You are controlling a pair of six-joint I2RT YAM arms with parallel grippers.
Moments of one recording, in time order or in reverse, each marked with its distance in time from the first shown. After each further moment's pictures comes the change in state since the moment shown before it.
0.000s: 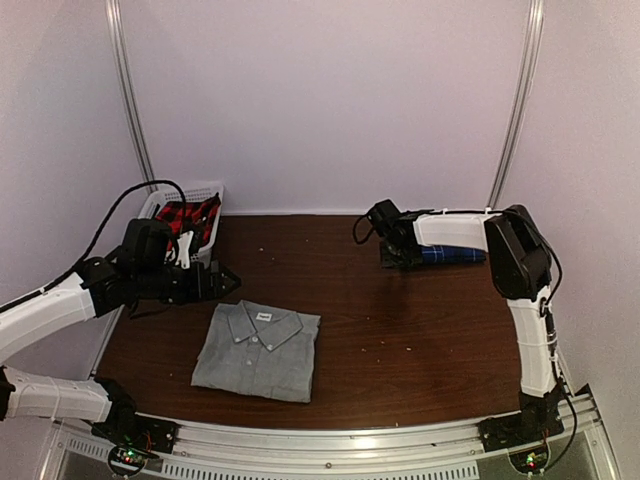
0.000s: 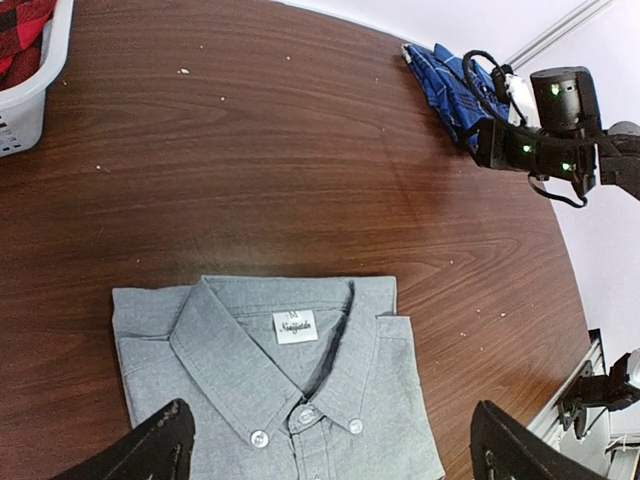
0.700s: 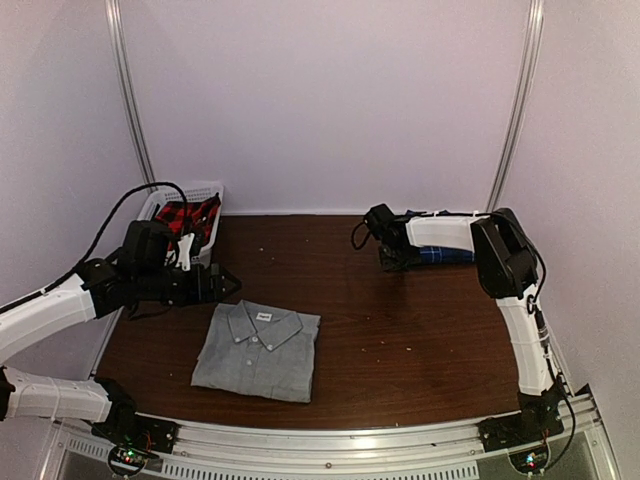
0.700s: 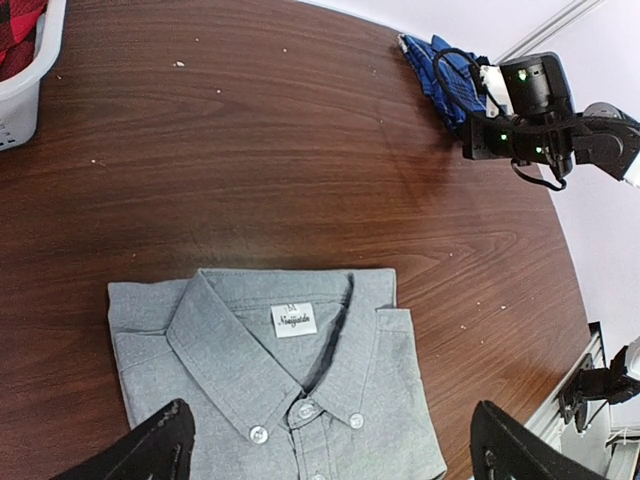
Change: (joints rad) left arm 0.000 -0.002 -0.013 0.001 0.015 0.008; right arm -0.019 0.137 0.132 -0.063 0.069 -0.086
